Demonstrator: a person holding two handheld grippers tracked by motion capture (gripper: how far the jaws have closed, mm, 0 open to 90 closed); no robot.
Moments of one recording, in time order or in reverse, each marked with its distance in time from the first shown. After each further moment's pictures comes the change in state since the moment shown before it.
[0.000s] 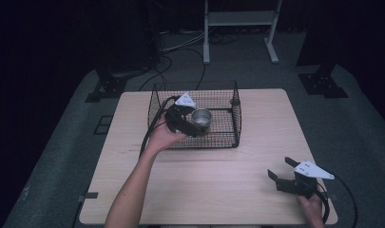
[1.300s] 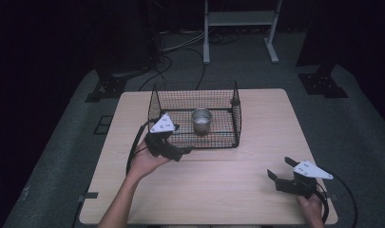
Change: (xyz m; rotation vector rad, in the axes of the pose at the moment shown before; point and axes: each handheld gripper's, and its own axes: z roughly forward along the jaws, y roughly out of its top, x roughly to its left) left arm -0.040 -0.060 -0.053 -0.092 0.018 0.001; right arm 0.002 0.000 0.001 0.011 -0.013 -0.010
